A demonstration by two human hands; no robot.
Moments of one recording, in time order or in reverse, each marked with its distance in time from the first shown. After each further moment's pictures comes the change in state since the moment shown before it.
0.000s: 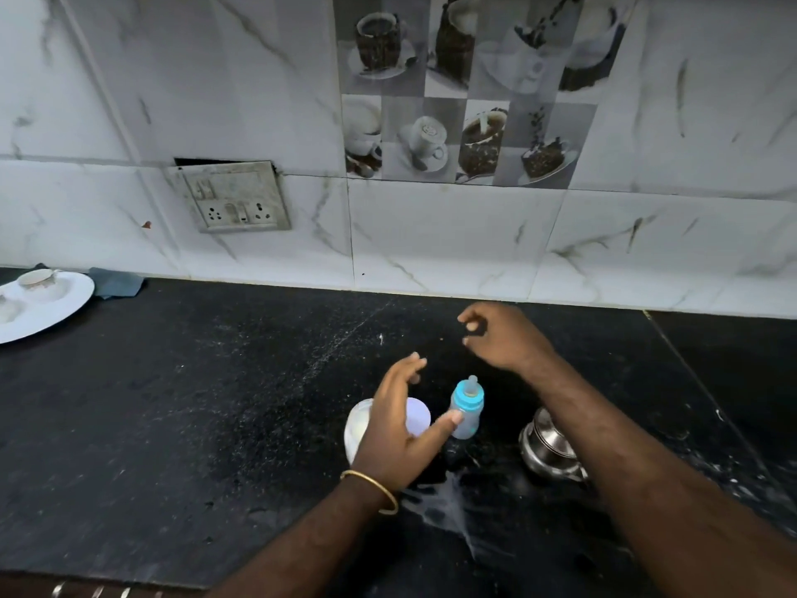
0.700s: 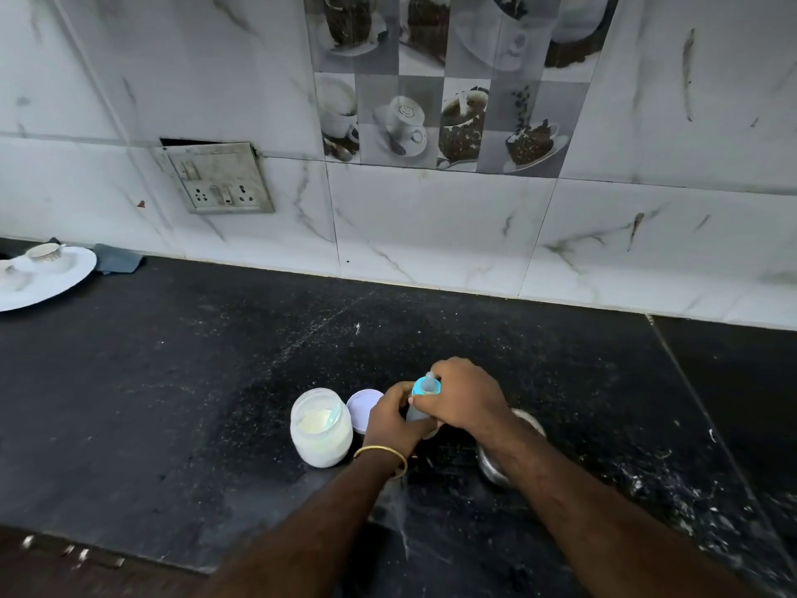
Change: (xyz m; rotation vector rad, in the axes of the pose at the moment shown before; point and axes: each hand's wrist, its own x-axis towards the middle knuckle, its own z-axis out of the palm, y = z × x) left_hand 0.023 -0.045 0.113 -0.040 -0.044 -0.528; right_hand -0.023 0.067 0.040 -0.241 -0.199 -0.057
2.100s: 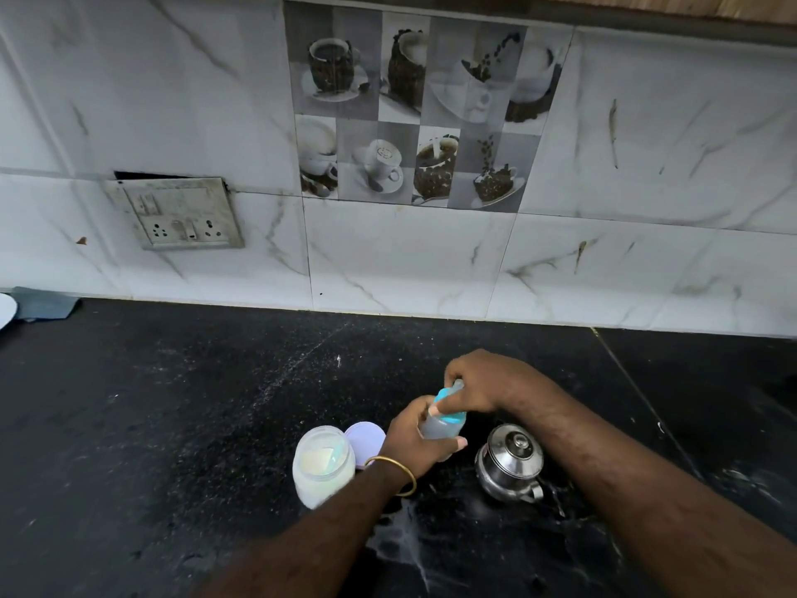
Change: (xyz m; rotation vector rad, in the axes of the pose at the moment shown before) left_hand 0.018 0.008 -0.007 -0.108 -0.249 0.197; right_hand -0.011 -0.031 -0.083 -0.251 -0.244 0.068
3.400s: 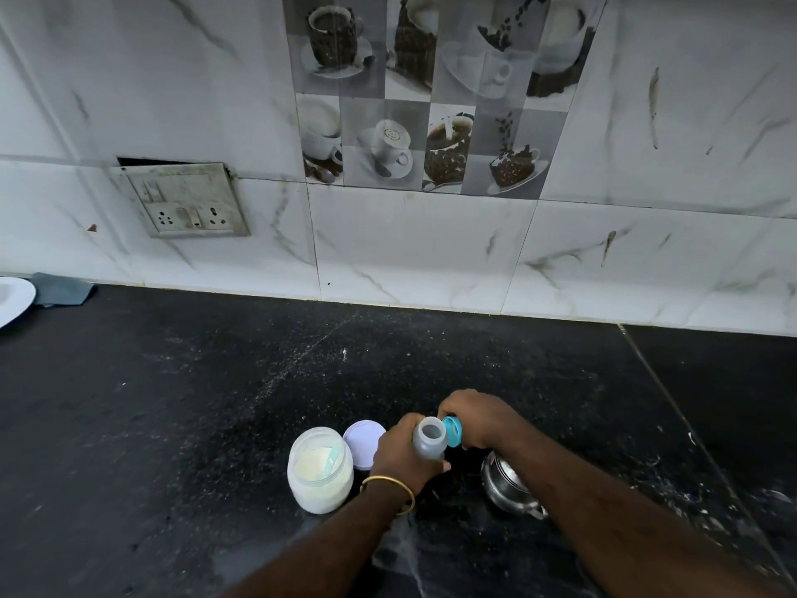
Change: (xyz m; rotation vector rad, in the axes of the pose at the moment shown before) left_hand -0.003 -0.013 0.002 0.338 0.088 -0.217; right_hand 0.083 0.042 0.094 -0.058 -0.040 -0.138
